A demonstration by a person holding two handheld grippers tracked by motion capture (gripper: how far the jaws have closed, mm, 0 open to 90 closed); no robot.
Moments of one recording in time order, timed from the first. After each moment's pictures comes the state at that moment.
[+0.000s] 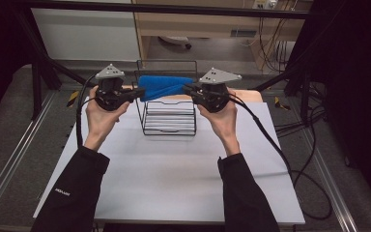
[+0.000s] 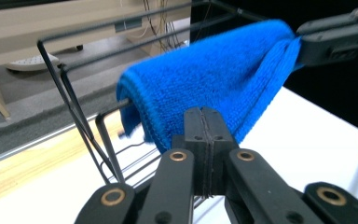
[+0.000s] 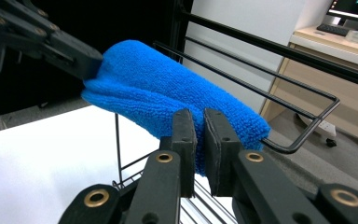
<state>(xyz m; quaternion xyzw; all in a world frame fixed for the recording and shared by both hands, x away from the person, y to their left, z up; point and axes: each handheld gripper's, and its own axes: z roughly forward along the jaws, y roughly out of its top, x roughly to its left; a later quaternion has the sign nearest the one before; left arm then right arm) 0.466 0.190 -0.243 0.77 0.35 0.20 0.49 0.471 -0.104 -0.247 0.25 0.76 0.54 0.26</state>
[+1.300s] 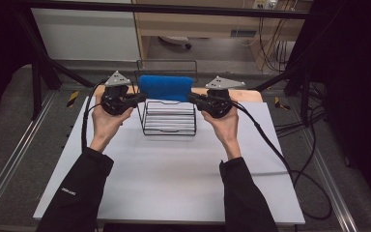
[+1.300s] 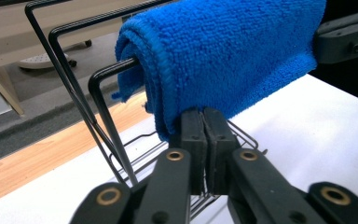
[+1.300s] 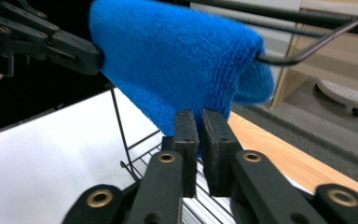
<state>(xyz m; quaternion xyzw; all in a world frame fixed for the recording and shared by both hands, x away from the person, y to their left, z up) 0.474 0.188 -0.267 0.78 0.35 0.22 0.48 0.479 -0.120 -0.279 0.30 0.76 0.55 0.21</state>
